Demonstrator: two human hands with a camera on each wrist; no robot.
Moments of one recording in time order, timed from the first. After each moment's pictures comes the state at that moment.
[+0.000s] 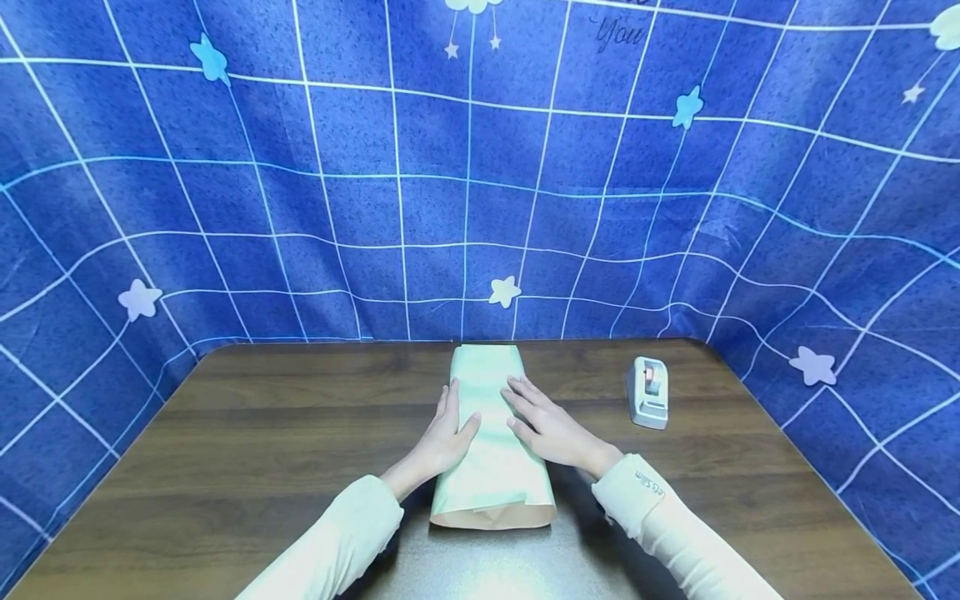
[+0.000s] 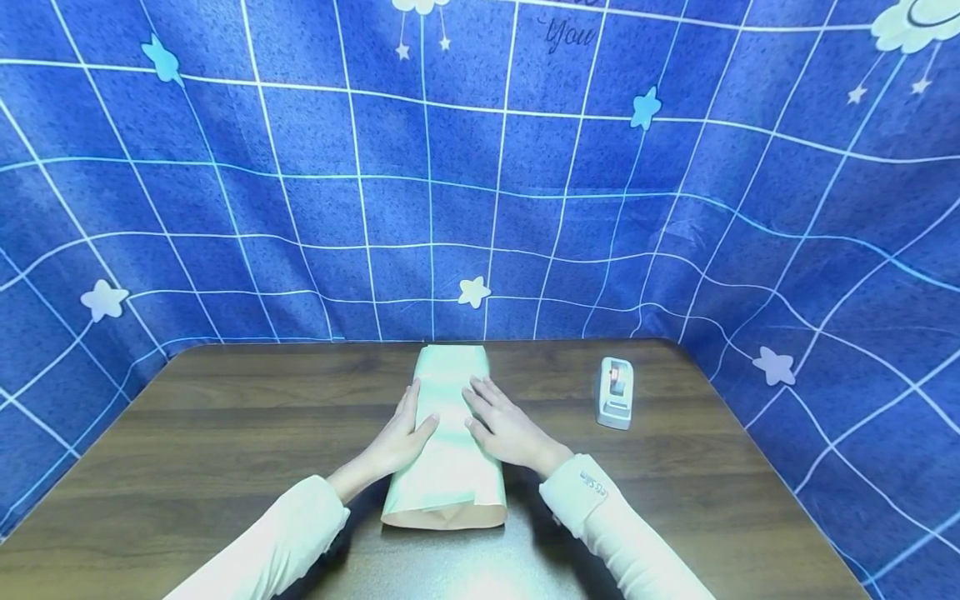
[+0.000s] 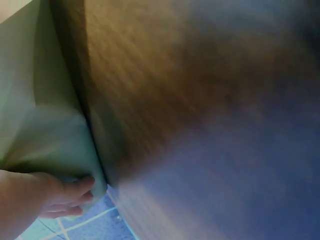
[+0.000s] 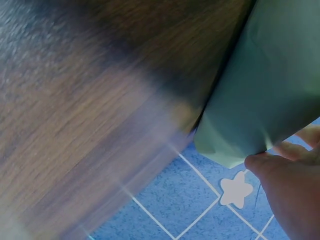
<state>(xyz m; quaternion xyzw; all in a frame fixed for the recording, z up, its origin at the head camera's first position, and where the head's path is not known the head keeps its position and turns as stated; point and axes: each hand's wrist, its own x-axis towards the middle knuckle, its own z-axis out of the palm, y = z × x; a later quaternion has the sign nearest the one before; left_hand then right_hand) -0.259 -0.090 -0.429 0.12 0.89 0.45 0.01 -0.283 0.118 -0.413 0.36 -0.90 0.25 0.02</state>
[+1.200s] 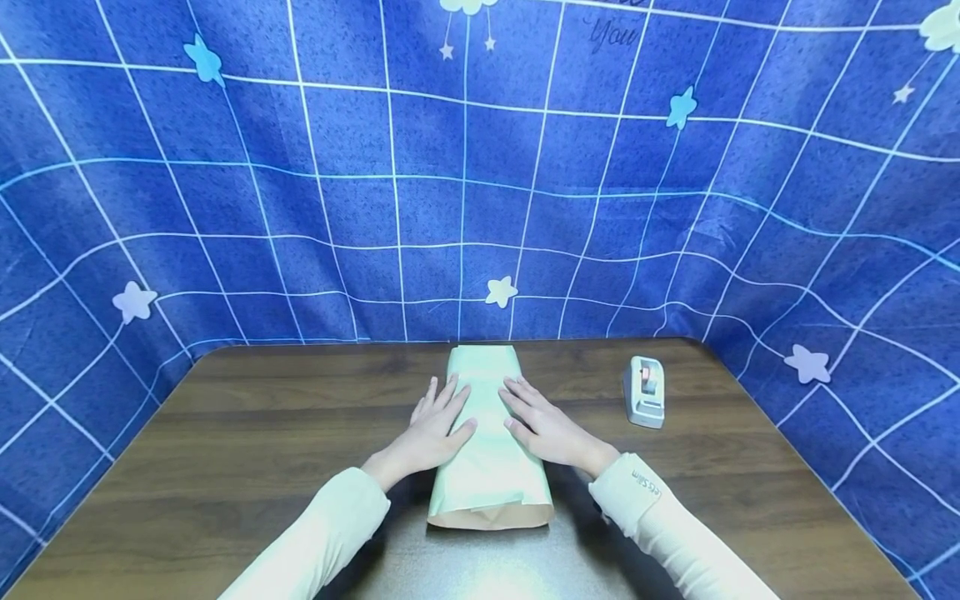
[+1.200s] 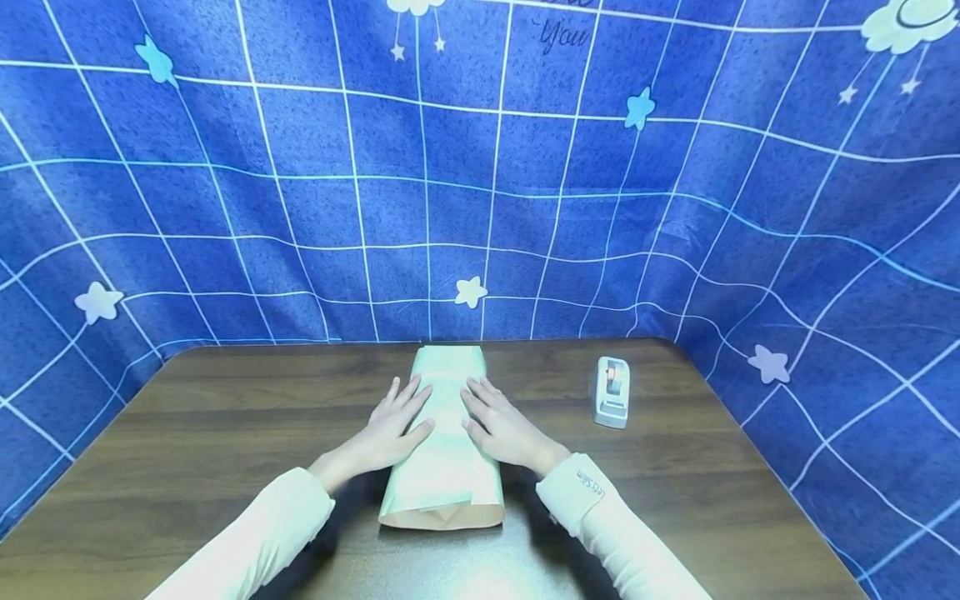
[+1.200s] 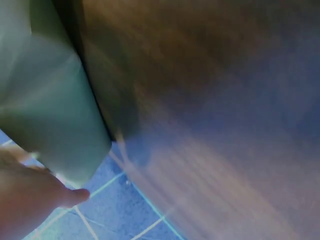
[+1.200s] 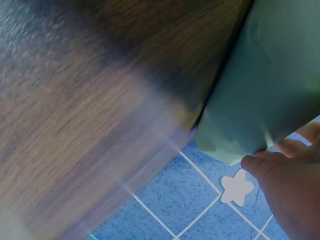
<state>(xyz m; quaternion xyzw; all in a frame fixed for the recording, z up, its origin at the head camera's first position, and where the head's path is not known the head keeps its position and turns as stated) -0.260 -0.105 -0.416 0.19 0.94 0.27 0.00 -0.283 0.120 -0.414 0.37 -0.90 0.25 0.01</state>
